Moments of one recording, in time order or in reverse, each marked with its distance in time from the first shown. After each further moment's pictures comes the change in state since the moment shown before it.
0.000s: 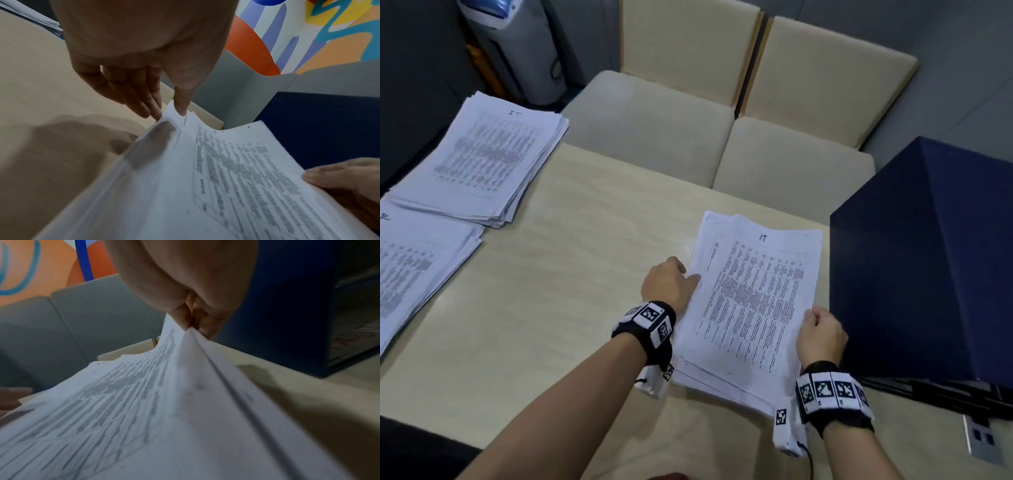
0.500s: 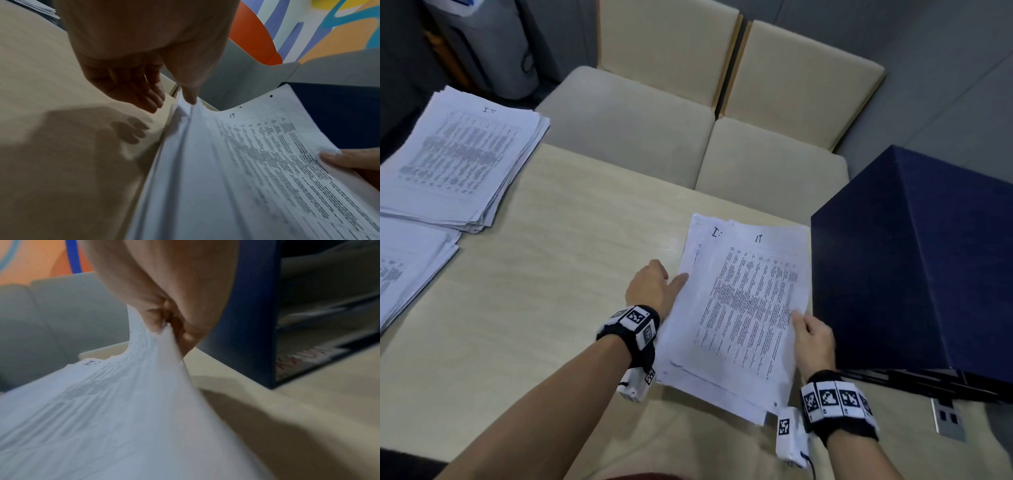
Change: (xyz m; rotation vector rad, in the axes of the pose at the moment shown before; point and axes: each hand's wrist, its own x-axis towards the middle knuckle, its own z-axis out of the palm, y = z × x) left_hand 0.006 -0.015 -0.004 0.015 0.006 0.022; right_hand -0.017 0.005 -0.020 0.214 -0.165 0.019
